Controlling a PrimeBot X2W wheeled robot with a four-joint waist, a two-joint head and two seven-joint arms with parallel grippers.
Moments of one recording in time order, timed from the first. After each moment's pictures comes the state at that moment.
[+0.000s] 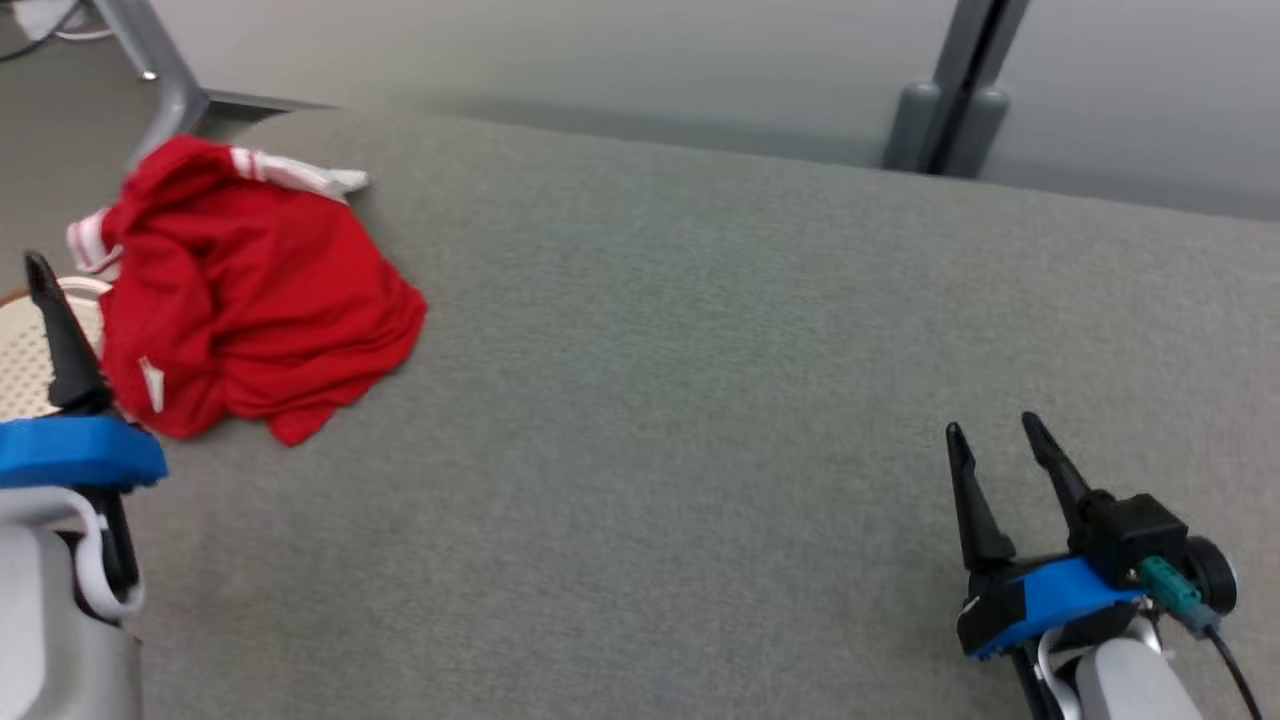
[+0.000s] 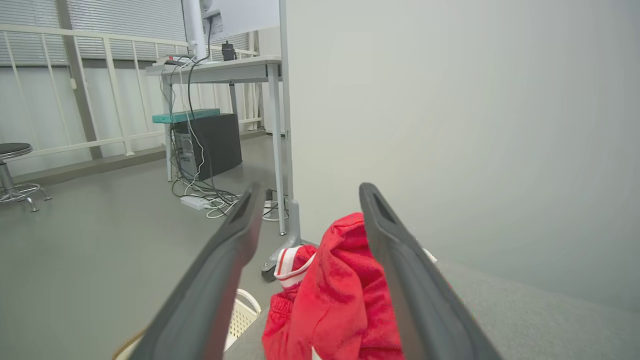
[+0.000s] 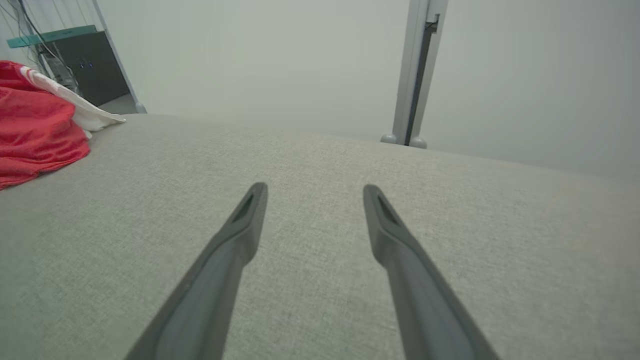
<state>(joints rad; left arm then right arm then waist) -0.41 0.25 0.18 0.43 -0.23 0.02 -0.26 -0.19 -0.05 -0.02 0.36 0.03 0.13 -0.26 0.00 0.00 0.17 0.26</state>
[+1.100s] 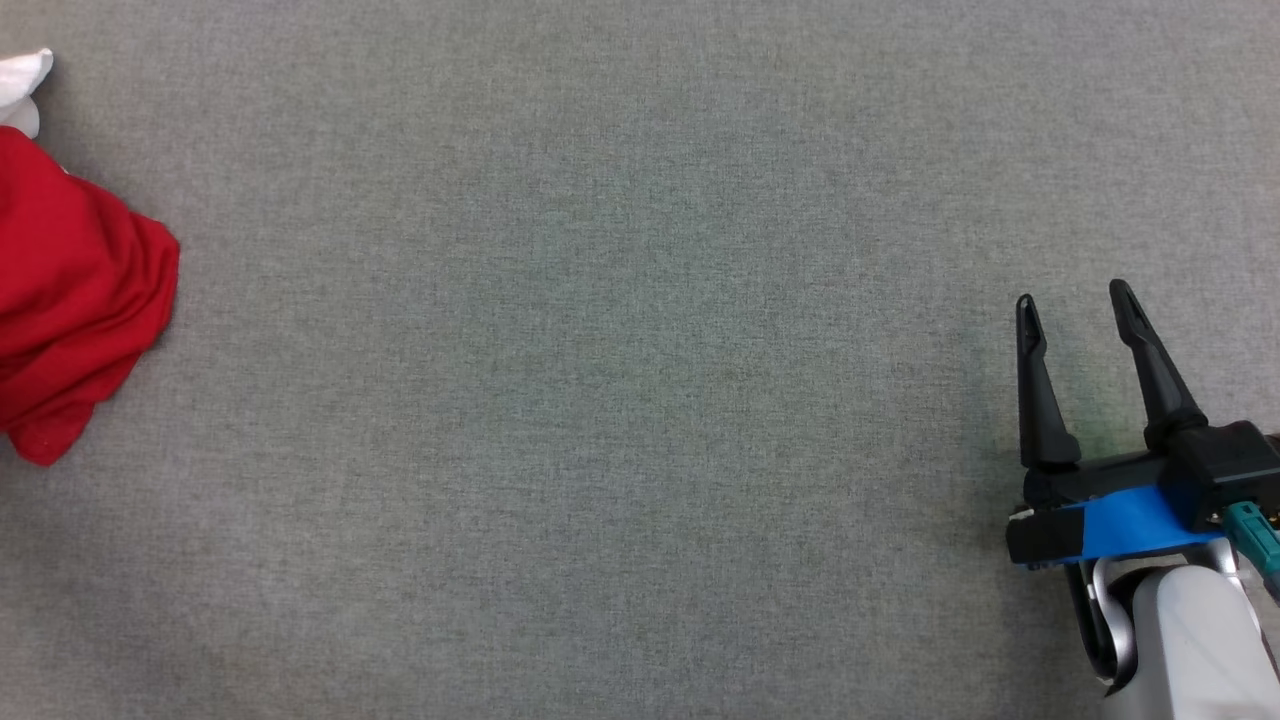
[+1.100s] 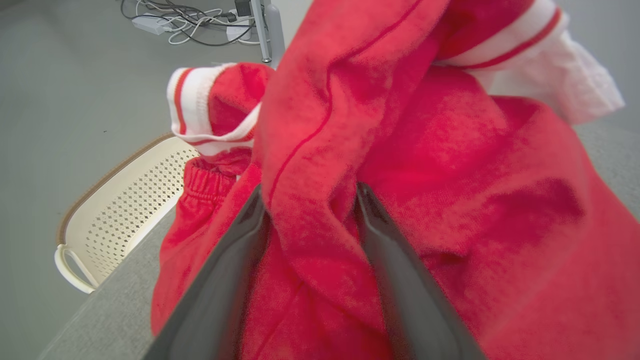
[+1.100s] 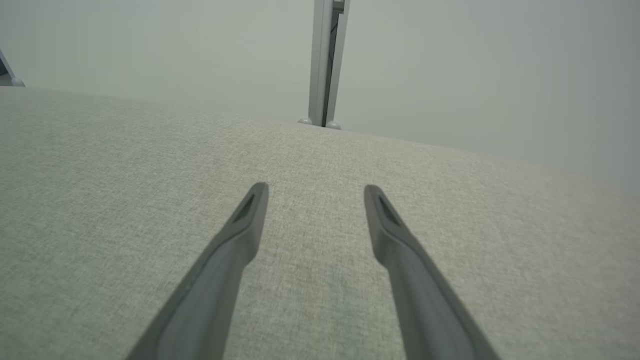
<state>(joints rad) -0.82 0.49 0.21 1.08 -0.34 -0.10 -0.02 -0.26 -0.05 -0.10 0.13 -0.08 0.13 -0.26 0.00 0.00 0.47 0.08</state>
